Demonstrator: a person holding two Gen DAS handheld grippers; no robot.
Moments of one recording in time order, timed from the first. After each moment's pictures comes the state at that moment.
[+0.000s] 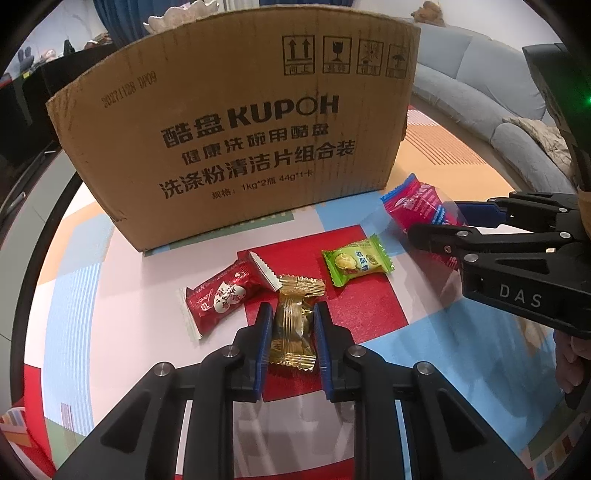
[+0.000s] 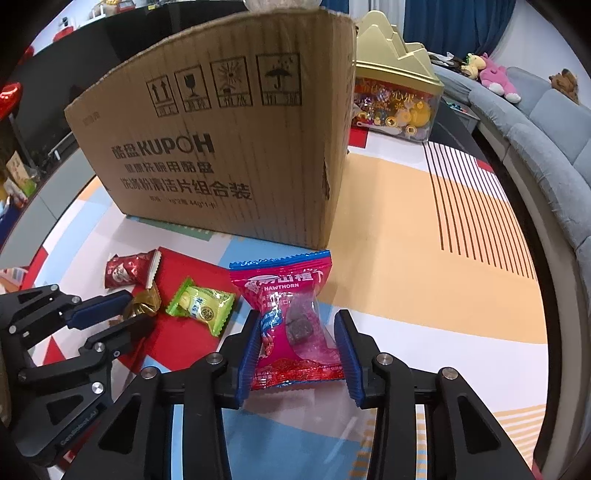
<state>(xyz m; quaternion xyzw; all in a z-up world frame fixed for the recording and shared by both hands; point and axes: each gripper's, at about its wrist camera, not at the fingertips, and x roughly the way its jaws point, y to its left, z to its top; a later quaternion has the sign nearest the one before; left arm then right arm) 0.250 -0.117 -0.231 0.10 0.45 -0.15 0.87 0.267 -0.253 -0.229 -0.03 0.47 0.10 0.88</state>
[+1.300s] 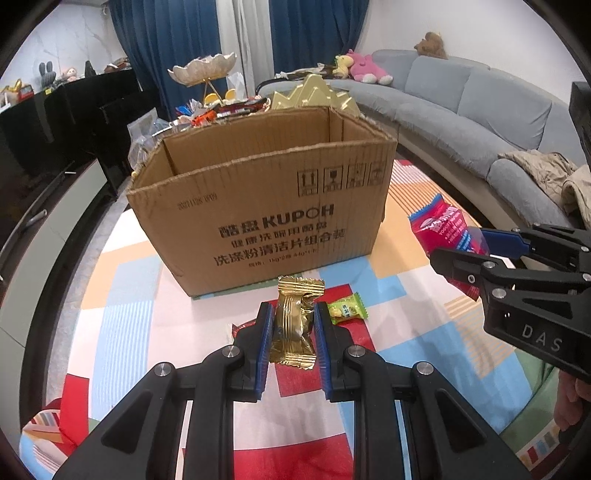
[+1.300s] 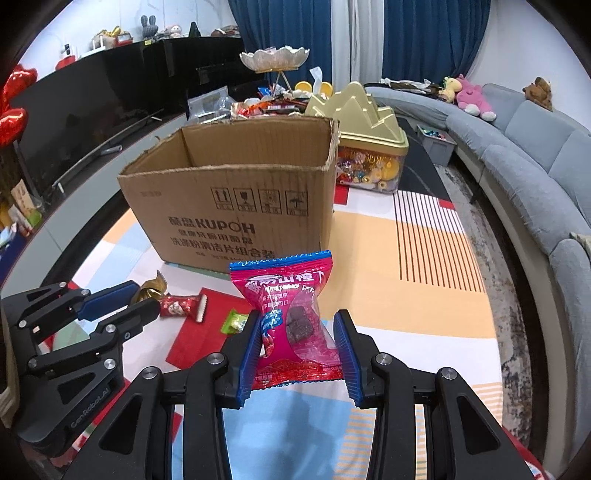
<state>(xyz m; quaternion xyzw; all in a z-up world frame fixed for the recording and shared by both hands) 0.213 -0.101 -0.148 0.09 0.39 -0.13 0.91 0.218 -0.252 -0.147 -0.01 0.41 0.08 0.91</state>
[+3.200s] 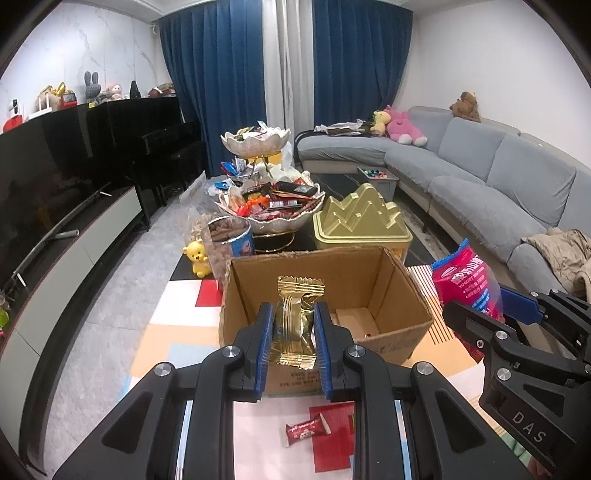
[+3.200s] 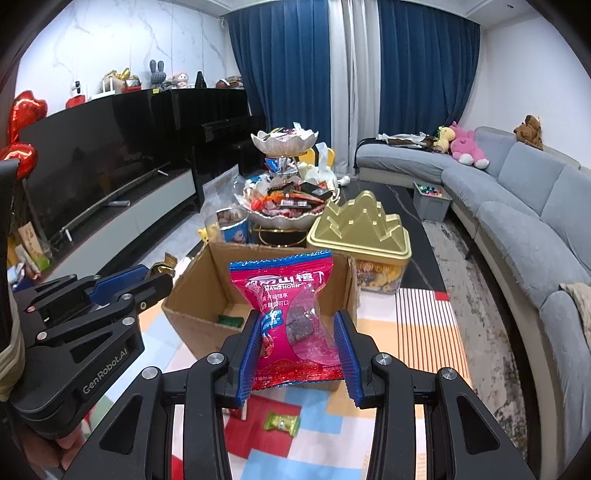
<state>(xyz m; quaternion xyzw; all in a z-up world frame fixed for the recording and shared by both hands) 0.273 -0.072 -0.025 0.04 0.31 -0.07 0.95 0.255 -0.215 -0.037 -0.01 0.31 0.07 0.95</state>
